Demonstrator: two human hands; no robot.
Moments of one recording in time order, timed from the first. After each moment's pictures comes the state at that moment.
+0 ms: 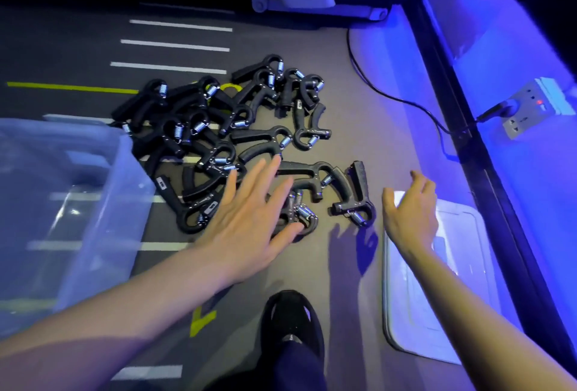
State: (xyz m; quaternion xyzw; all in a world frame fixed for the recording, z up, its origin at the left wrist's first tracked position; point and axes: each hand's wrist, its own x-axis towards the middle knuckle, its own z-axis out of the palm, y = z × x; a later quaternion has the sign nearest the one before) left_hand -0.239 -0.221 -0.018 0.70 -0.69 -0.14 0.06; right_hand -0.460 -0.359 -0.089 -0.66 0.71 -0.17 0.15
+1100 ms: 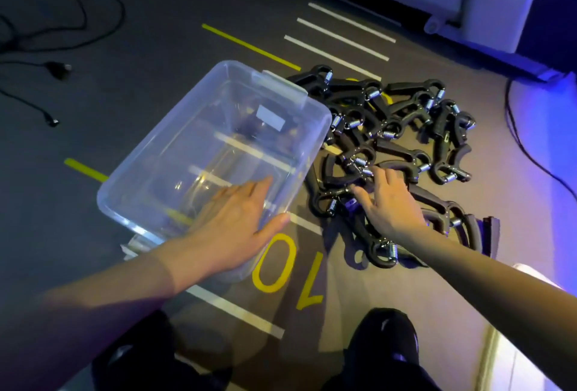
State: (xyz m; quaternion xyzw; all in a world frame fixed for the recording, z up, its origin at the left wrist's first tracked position) left_hand -0.063 -0.051 -0.049 0.84 -0.50 -0.19 0.09; right_hand -0.212 -0.273 -0.086 -0.91 0.37 0.07 0.16
